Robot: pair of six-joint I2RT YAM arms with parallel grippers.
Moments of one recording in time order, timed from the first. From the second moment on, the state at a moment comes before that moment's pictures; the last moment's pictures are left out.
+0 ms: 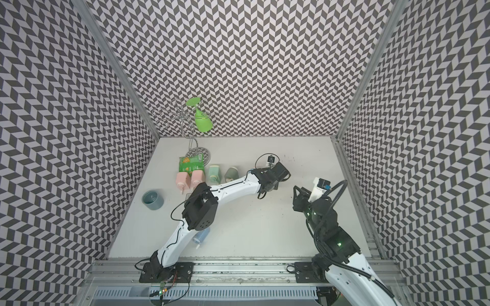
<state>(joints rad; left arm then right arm) -0.97 2.37 2.04 -0.72 -0.52 -0.64 0.49 0.47 0.46 -0.27 0.26 0.63</state>
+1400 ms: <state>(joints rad) -0.88 1.35 1.08 -0.44 -0.77 -0.63 0.67 0.78 0.58 -0.23 0.01 0.48</state>
